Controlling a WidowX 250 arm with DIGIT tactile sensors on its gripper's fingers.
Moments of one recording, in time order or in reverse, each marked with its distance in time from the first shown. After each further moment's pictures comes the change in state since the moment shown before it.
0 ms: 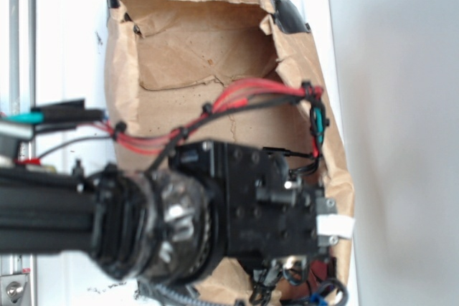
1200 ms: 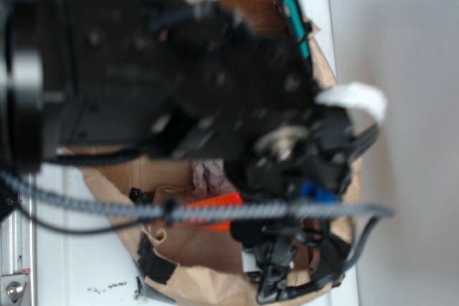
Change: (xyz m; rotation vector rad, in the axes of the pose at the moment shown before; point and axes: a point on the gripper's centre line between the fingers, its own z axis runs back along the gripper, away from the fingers) arm 0.011 0.038 0.130 -0.144 -0.095 0.252
